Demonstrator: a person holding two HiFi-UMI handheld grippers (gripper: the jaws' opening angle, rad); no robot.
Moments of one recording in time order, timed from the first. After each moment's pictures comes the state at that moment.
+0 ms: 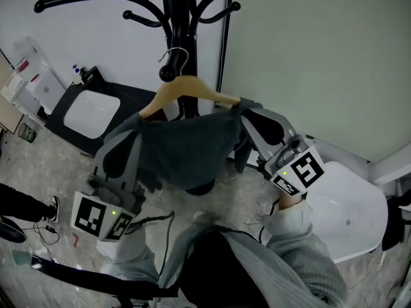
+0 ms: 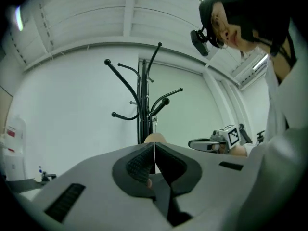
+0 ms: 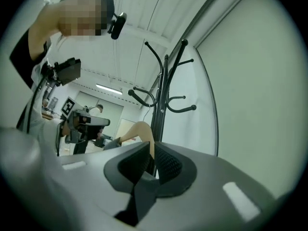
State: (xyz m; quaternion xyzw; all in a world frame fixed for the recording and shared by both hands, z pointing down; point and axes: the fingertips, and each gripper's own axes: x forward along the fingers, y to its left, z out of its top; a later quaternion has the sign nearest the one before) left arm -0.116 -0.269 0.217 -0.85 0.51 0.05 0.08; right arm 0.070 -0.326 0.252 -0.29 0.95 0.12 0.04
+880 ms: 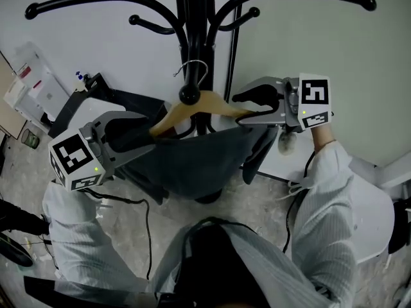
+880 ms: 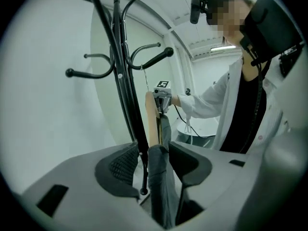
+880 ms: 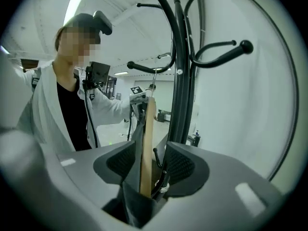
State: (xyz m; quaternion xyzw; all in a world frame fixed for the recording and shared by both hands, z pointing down) left arm -0.131 -0.338 0.275 -0.94 0.24 -0.25 0.06; right arm 0.018 -0.383 0.275 0.09 0.98 0.09 -0.17
